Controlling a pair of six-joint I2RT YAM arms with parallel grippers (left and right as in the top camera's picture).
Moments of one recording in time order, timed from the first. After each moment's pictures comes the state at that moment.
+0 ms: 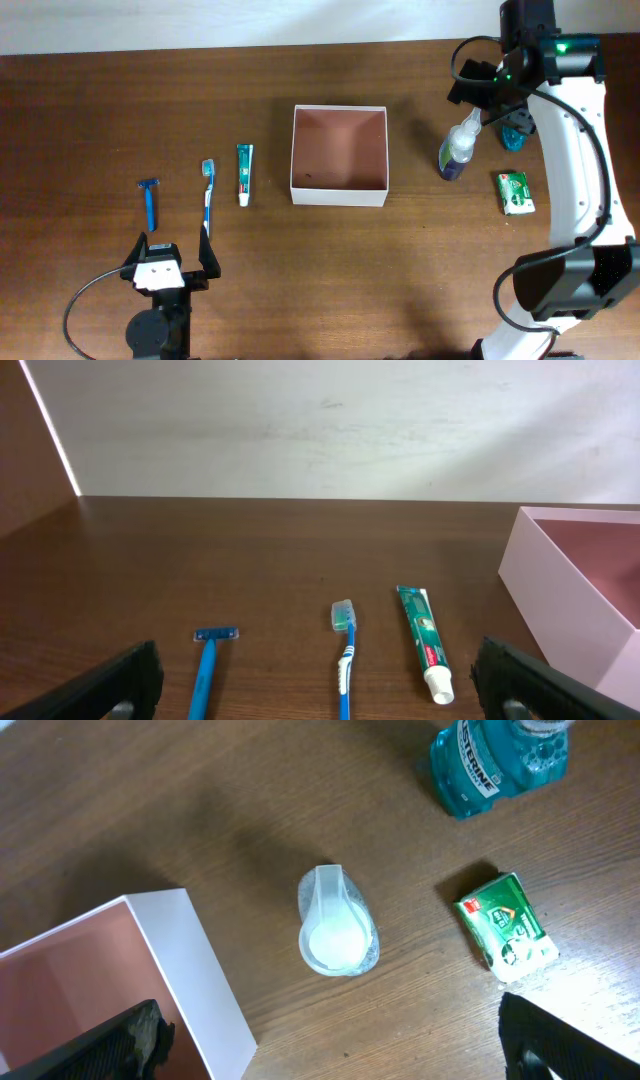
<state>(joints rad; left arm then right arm) 0.07 0.01 0.01 -0.08 -0.01 0.00 0.00 1.90 2.05 -1.36 0.06 0.49</state>
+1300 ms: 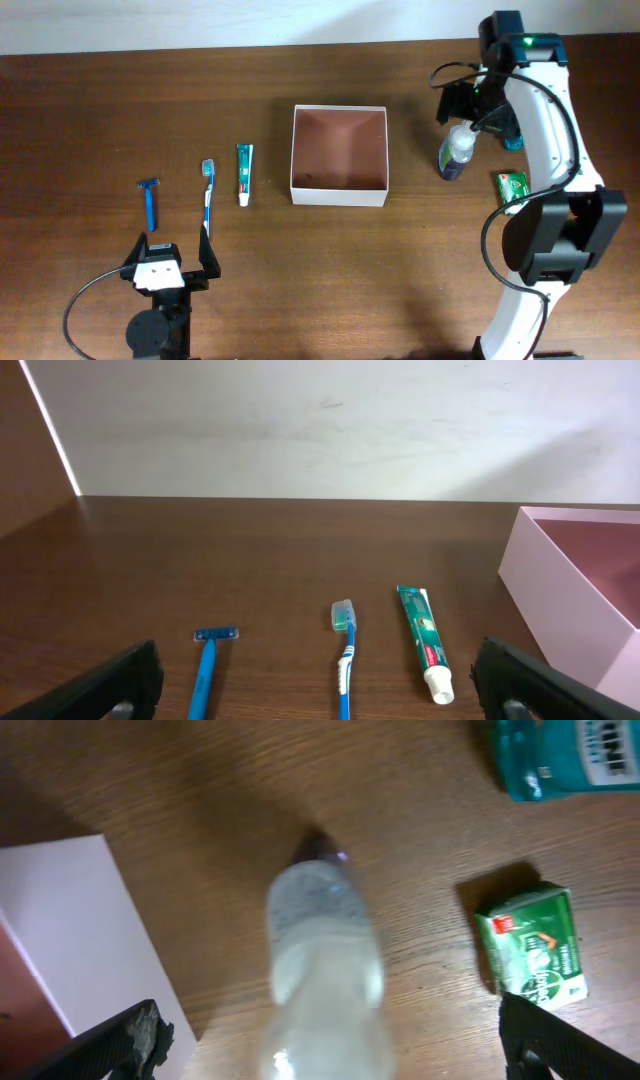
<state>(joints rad) 0.07 0.01 0.01 -0.08 -0.01 0.00 -0.05 2.10 2.05 -1.37 0.00 0.30</state>
